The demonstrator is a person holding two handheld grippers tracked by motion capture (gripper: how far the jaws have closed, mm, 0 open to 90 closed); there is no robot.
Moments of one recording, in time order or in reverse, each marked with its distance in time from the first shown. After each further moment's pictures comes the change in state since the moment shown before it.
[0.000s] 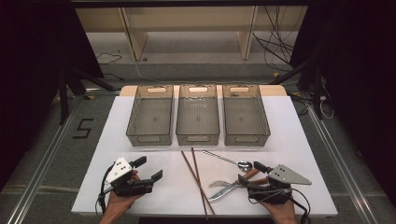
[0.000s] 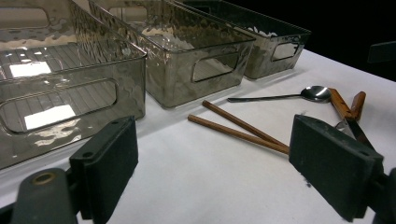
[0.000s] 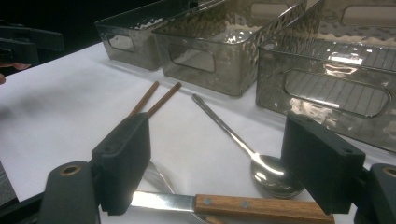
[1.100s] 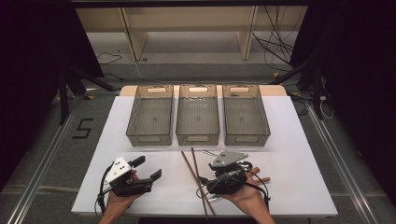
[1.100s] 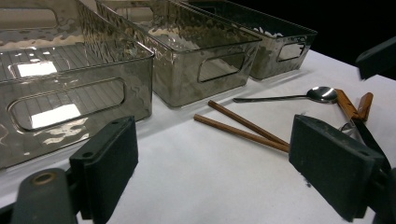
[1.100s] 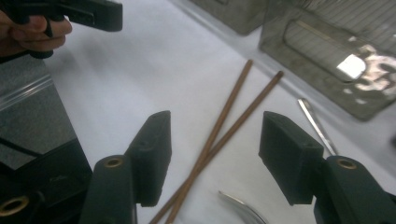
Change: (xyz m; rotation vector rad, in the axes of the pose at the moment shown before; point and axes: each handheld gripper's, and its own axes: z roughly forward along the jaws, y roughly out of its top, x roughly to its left) left arm 0.003 0.000 -0.002 -0.003 0.019 -0.002; right arm 0.084 0.071 0.074 0.379 0.171 -0.173
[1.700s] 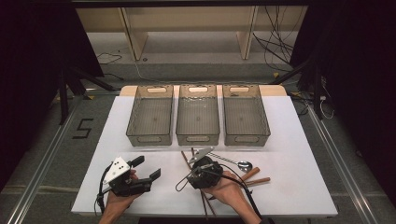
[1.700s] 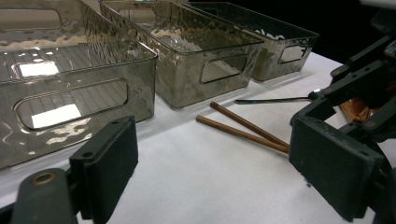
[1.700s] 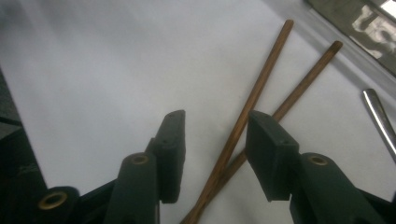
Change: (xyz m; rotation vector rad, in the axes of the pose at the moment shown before) left arm 0.001 0.000 -0.001 -0.003 0.004 -0.004; right arm 0.003 0.014 0.074 0.224 0.015 -0.036
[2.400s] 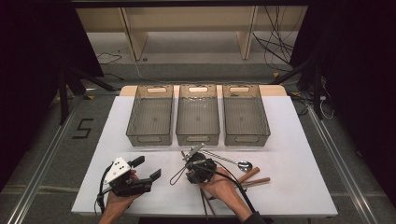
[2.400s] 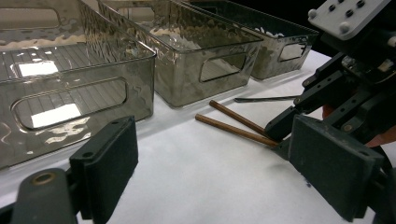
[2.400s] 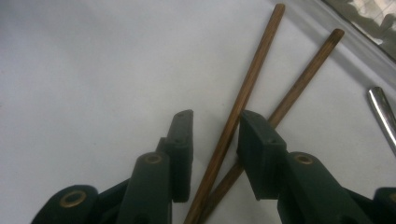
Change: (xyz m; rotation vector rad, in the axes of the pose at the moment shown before) left arm -0.001 0.000 0.001 0.002 0.000 0.004; right arm -0.005 0.012 0.027 0.076 -0.066 0.046
